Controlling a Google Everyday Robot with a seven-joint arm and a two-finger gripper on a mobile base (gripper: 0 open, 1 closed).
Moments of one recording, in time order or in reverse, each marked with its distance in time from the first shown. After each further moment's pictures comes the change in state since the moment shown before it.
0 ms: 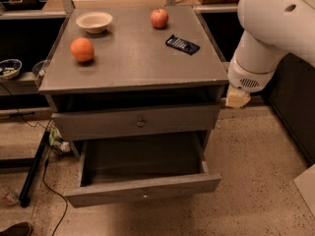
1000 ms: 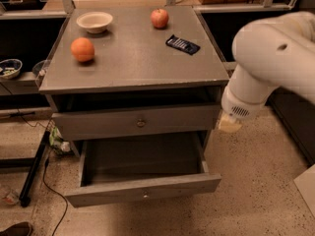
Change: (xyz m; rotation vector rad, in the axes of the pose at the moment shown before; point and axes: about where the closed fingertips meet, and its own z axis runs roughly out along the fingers) arm -0.001 0.049 0.042 -0.063 -0.023 0.088
